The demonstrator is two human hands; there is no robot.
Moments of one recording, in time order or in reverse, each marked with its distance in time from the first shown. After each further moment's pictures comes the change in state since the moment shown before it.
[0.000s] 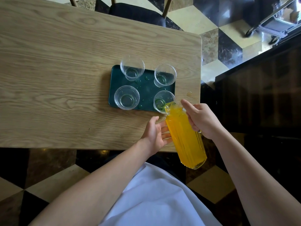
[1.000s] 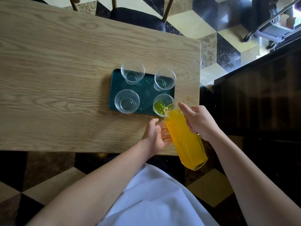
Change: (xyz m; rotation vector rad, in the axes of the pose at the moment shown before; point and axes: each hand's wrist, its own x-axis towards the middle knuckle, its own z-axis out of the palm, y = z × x) left_hand 0.006 0.008 0.004 -0.070 0.021 -0.019; right_hand 0.000 -0.011 0.004 -0.129 0.061 -0.047
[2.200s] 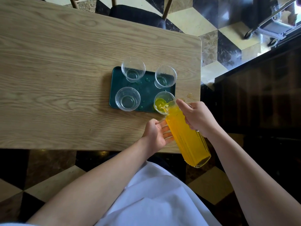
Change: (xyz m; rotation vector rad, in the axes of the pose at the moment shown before) left_hand -0.003 -0.002 -0.002 -0.064 -0.024 -0.011; right_hand 0.002 -0.004 0.007 -0.080 0.028 -0.003
